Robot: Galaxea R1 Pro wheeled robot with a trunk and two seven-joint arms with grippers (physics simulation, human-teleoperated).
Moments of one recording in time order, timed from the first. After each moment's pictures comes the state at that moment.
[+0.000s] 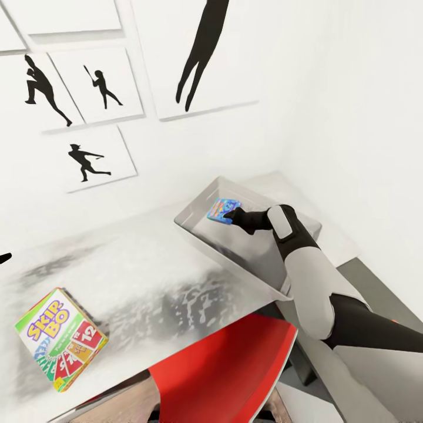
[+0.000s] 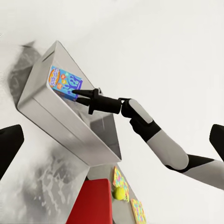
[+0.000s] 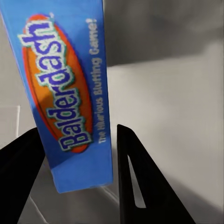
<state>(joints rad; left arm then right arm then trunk) -0.36 0.80 0.55 -1.23 0.75 1.04 -1.57 -1.27 0.17 -0.27 -0.57 -0.47 0.85 -0.01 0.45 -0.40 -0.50</state>
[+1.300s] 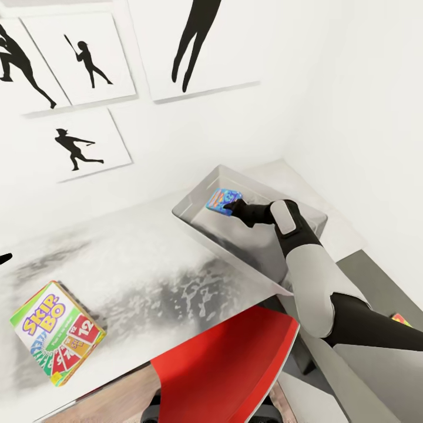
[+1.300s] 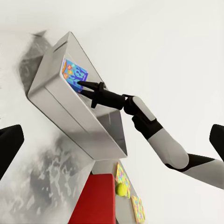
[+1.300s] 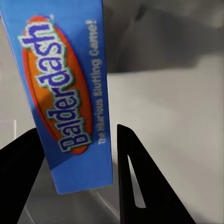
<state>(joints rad) -0.36 0.80 0.55 -1.23 0.75 1.04 -1.57 -1.28 0.17 -0.27 -0.62 -0.54 0.84 0.00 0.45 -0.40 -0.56</state>
